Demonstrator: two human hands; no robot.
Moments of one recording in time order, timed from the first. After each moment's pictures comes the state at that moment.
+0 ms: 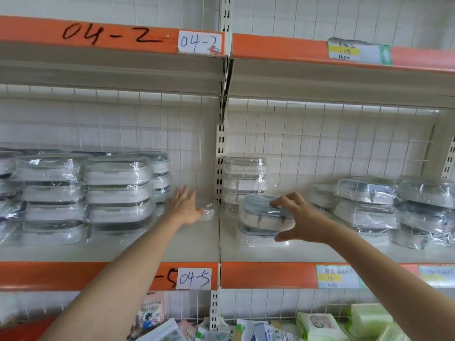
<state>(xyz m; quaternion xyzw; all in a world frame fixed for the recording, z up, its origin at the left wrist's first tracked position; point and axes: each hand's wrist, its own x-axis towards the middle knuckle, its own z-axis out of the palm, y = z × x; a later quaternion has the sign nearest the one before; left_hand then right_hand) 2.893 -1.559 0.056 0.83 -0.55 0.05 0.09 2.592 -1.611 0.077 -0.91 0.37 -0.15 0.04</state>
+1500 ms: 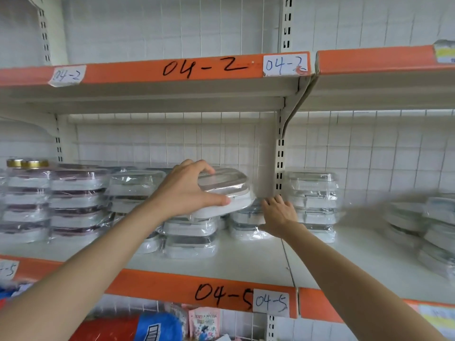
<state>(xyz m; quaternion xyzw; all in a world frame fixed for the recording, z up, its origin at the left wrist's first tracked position) 2.930 -1.388 0.166 0.73 -0.58 0.11 0.35 2.810 -1.618 0.074 -0.90 0.38 -0.16 -0.17</state>
